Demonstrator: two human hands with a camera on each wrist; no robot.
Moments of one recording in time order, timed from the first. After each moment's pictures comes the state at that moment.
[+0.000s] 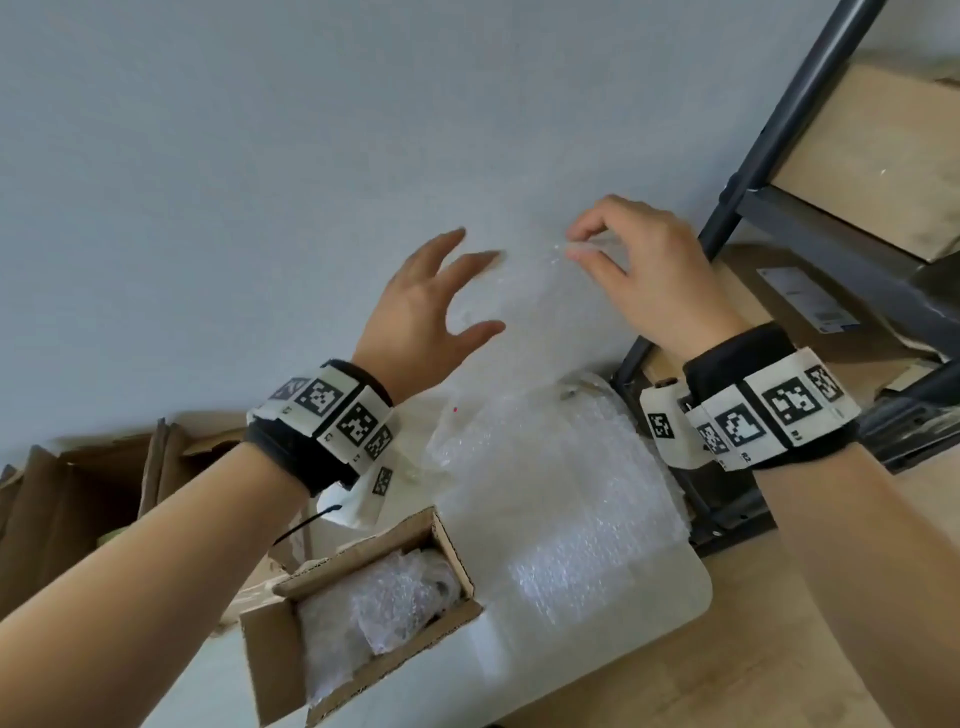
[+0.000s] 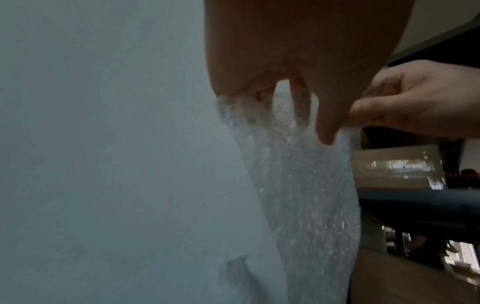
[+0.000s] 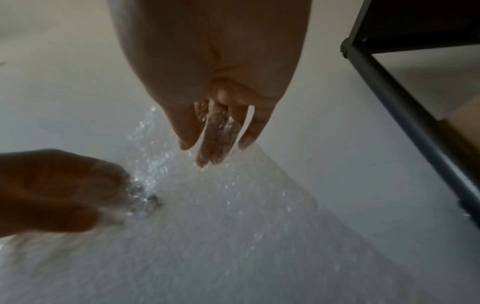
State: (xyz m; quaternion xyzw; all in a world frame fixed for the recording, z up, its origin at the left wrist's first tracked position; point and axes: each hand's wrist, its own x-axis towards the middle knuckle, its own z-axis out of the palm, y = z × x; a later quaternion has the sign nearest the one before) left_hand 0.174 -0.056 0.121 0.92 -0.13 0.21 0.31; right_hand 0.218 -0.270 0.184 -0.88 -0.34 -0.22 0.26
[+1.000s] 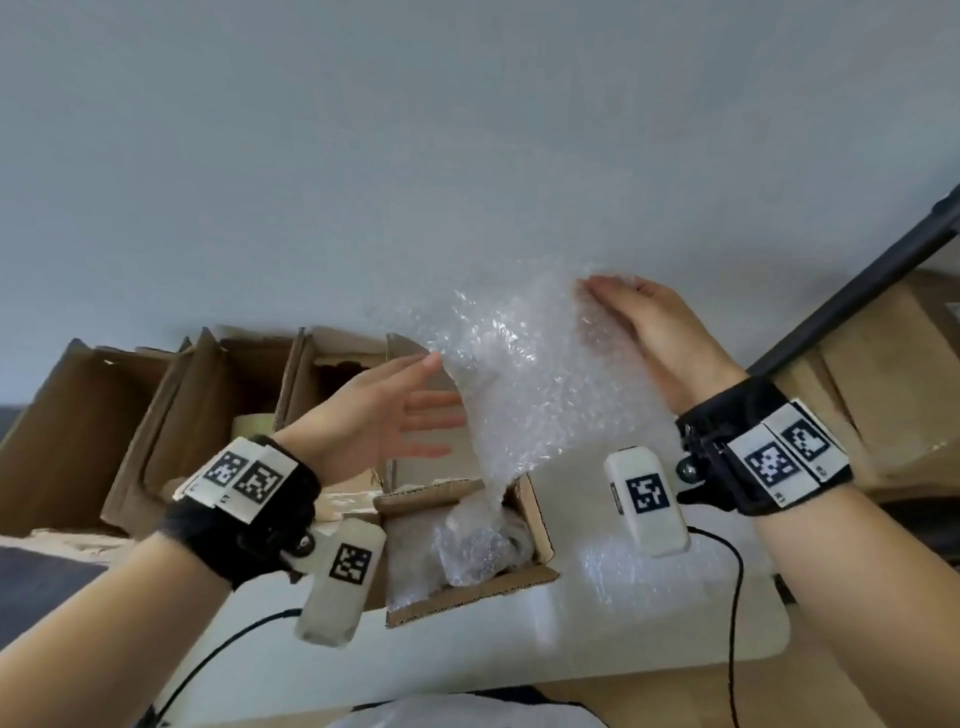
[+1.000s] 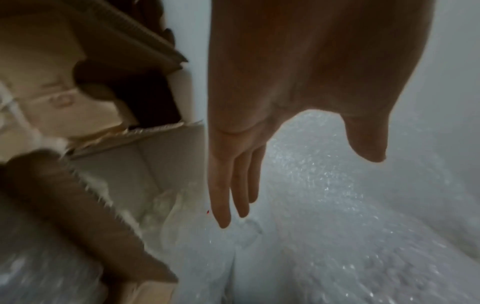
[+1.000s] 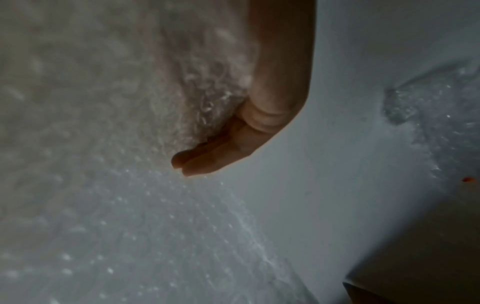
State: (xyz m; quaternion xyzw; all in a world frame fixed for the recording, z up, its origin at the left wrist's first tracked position) left_hand 0.041 0.041 0.060 0.52 0.19 -0.14 0.82; right_hand 0.187 -0.178 0.116 -0.65 -0.16 0.25 0.70
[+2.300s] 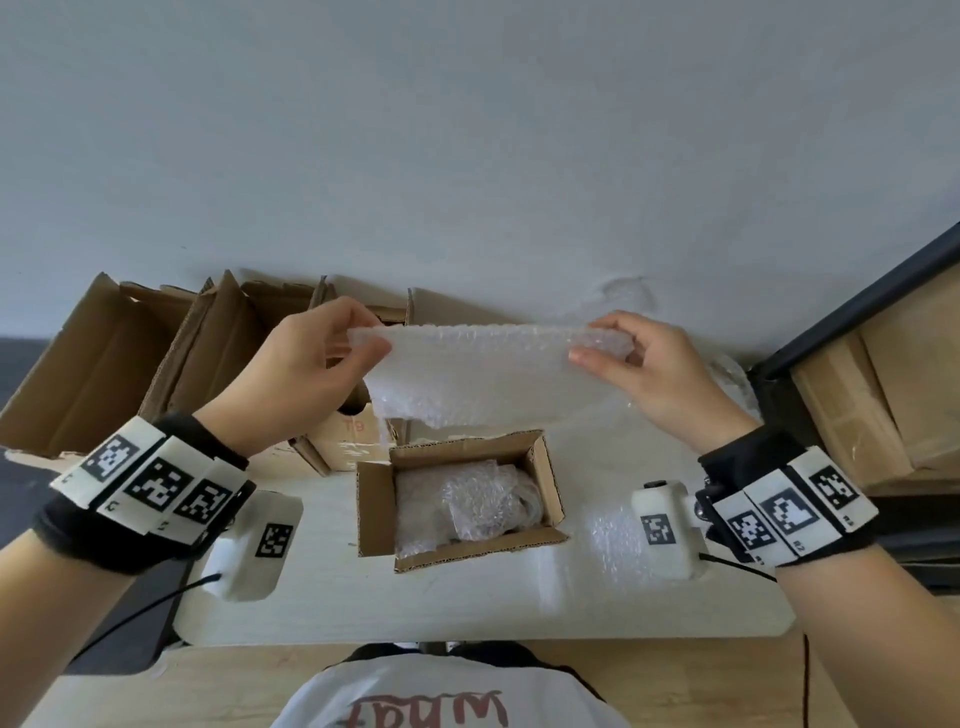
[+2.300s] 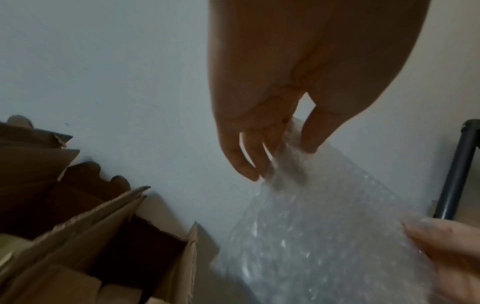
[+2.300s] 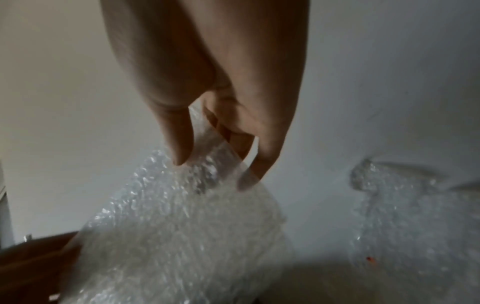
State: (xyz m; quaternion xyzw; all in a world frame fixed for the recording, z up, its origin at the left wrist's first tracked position) left_hand -0.007 0.061 0.073 0.88 0.14 0.13 0.43; right_hand 0.155 -0.199 0.067 -0.81 -0.32 0.16 0.47
